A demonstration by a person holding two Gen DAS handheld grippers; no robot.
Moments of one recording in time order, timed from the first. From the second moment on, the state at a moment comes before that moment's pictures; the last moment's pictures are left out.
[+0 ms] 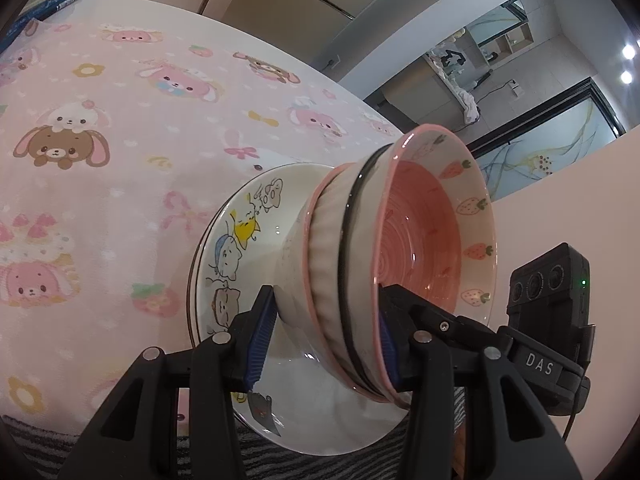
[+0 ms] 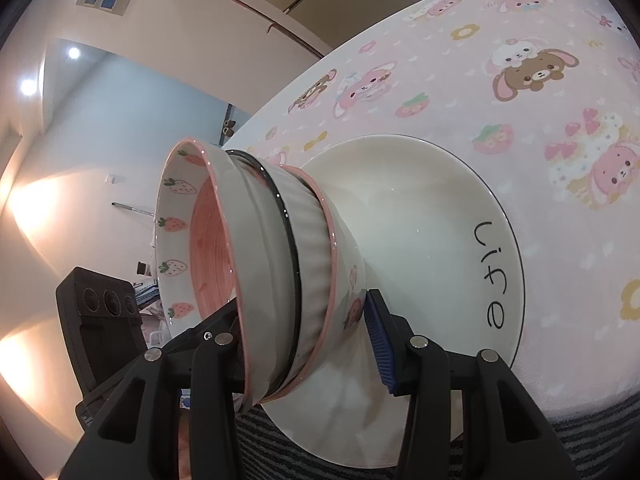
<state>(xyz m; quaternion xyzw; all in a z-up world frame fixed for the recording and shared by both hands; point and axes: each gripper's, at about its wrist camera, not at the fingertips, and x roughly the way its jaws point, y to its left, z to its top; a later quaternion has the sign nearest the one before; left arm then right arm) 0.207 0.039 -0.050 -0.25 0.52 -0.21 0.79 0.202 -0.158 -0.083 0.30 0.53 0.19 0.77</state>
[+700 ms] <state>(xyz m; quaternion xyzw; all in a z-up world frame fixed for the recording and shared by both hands) 0.200 0.043 -0.054 -0.23 0.50 -0.20 0.81 0.199 -0.142 -0.079 0.25 0.52 0.18 0.80</state>
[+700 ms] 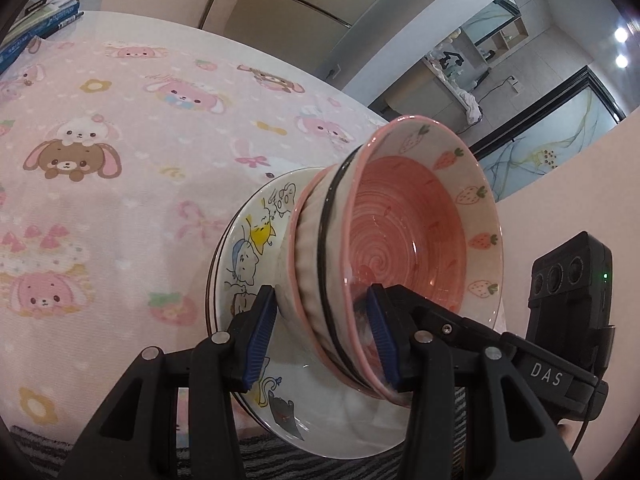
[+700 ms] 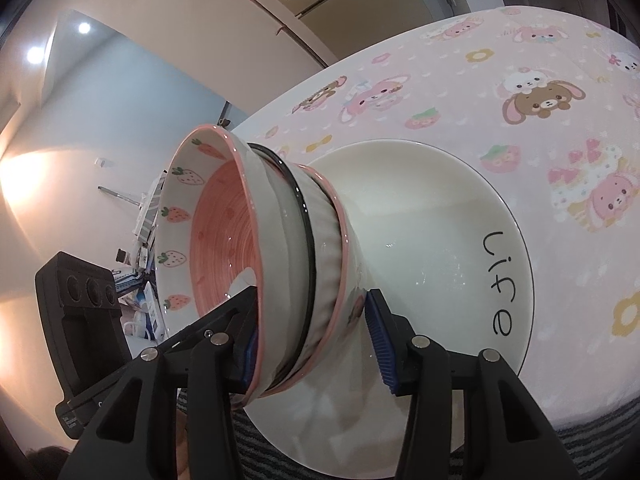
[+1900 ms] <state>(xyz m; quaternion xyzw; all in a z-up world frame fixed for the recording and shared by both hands) 0.156 0.038 0.011 -0.08 0.30 -0.12 0.94 0.157 -0.167 0.000 0.16 0.36 0.11 0.91</state>
